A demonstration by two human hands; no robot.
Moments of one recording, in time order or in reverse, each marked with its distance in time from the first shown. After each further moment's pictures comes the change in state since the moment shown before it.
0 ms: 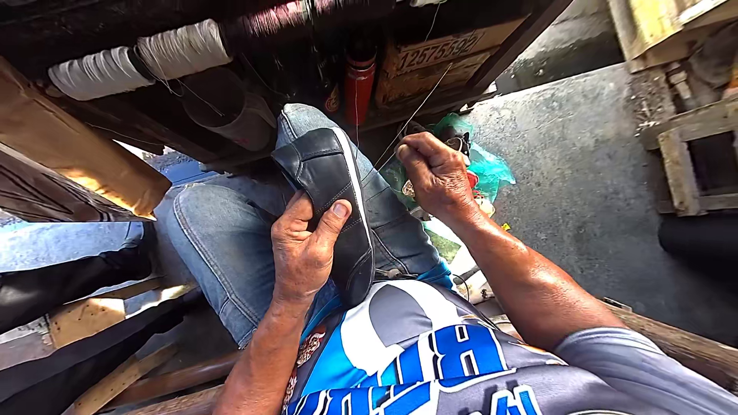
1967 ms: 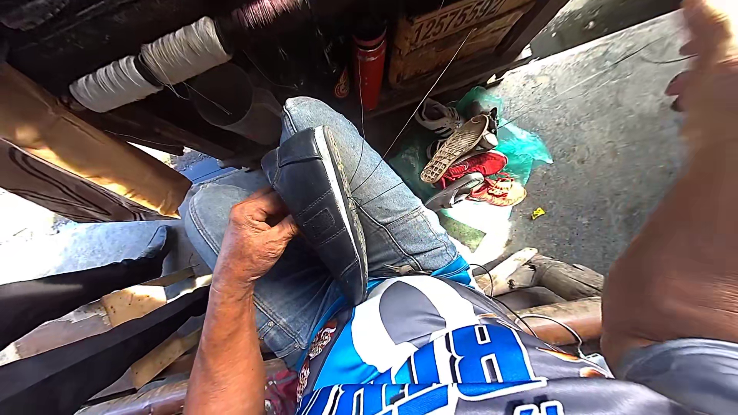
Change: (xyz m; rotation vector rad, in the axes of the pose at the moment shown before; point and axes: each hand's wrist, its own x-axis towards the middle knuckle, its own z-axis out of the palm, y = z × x) left_hand 0.032 0.016 -0.081 0.431 -0.353 -0.015; right_hand 0.015 0.069 -0.211 -0.181 0.332 0.367
